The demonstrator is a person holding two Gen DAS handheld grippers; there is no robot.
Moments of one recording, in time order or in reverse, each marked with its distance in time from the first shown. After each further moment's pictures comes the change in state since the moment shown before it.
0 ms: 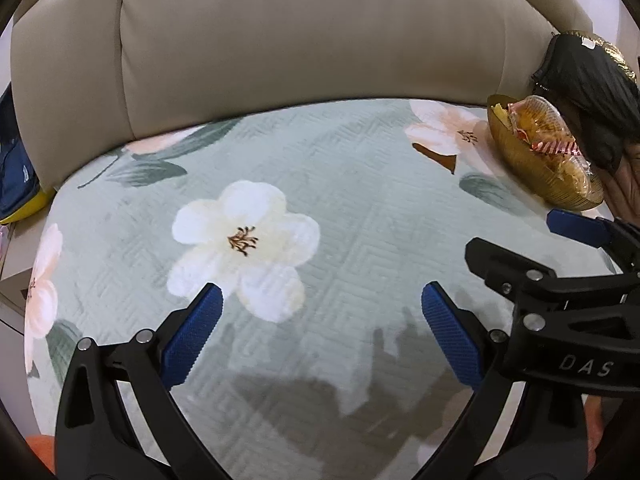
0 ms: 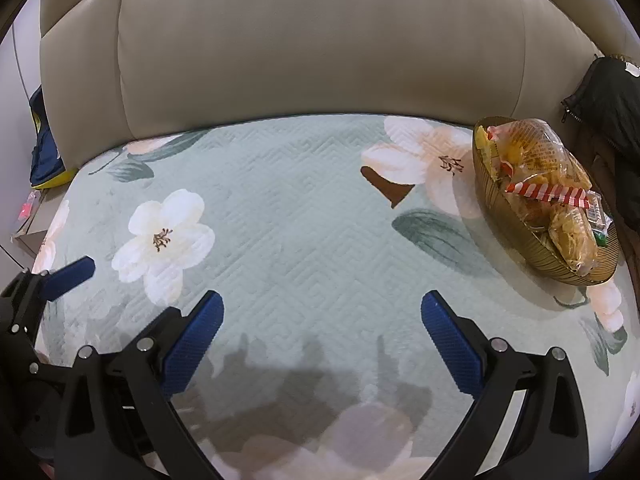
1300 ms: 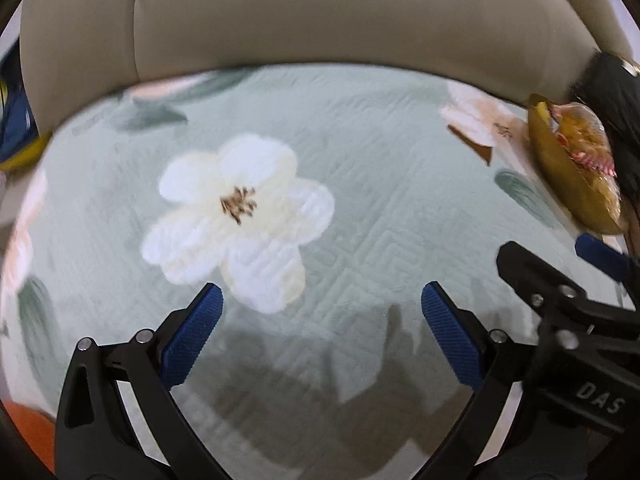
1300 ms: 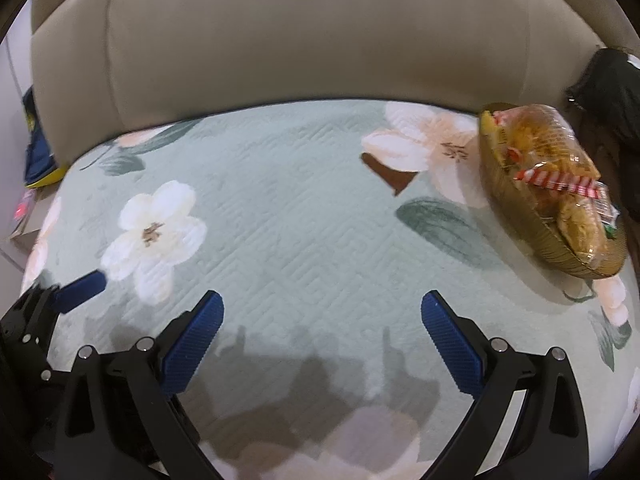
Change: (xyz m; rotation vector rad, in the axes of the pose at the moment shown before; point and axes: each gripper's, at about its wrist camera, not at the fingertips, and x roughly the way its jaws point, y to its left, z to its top) left arm 0.046 0.006 -0.004 -0.157 0.109 0.016; right arm 0.018 0.001 -0.003 0.012 0.026 -0.024
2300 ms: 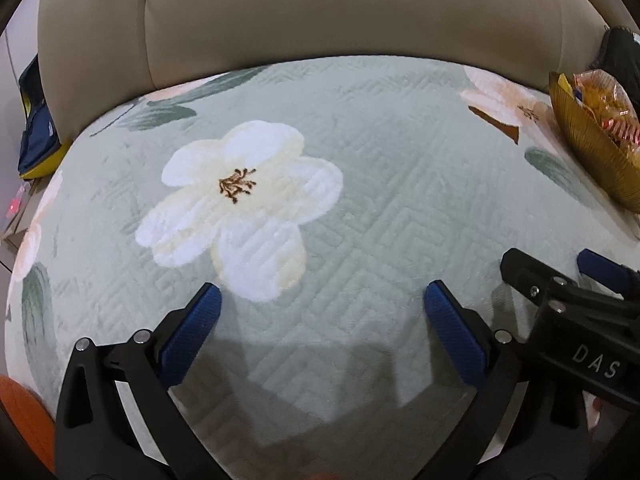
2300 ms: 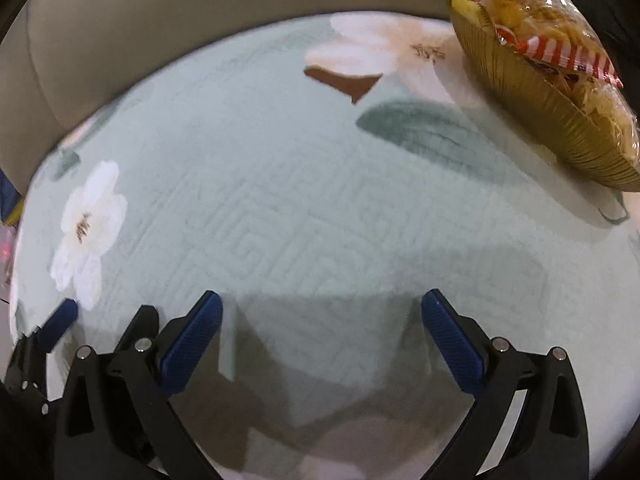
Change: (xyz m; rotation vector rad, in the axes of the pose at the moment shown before) left arm 0.019 -0.014 -0.024 0.036 -0.087 0.147; right arm 0.061 -0.038 -0.030 0.163 0.086 0.023
